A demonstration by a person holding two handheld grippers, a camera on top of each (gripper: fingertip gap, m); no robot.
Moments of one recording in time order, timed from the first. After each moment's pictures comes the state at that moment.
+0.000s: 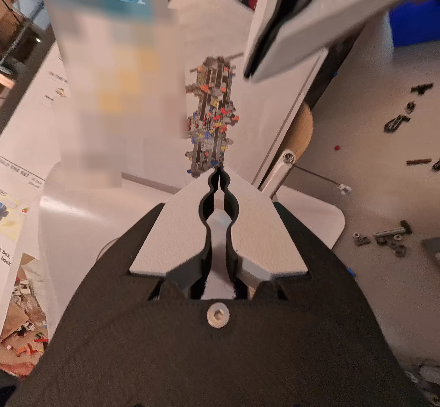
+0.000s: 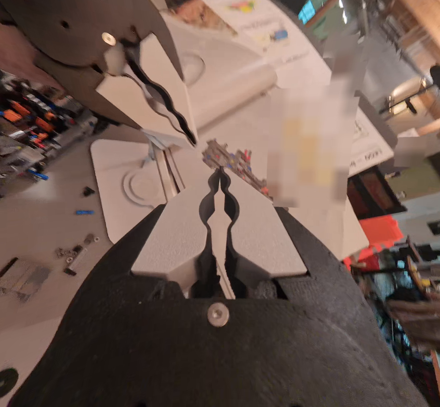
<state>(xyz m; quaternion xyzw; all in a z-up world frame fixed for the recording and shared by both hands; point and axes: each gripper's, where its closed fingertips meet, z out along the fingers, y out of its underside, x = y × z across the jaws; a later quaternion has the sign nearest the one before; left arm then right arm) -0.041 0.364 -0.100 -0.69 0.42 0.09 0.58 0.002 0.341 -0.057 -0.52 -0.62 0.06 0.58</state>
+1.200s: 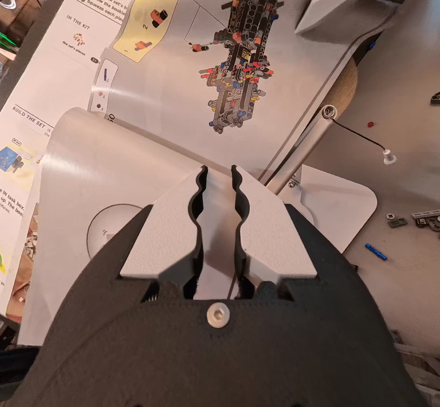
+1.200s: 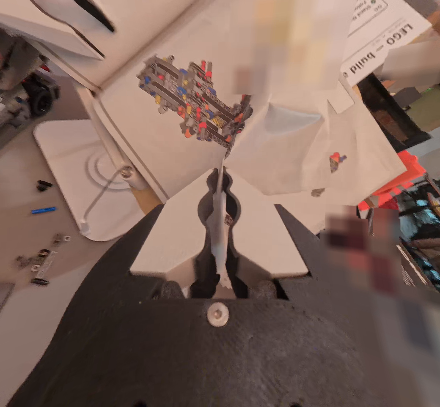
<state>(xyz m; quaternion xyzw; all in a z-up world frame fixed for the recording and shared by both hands) -0.088 0.369 -0.115 -0.70 0.39 0.12 0.58 0.039 0.417 -0.108 -0.62 -0.54 0.05 0.57</state>
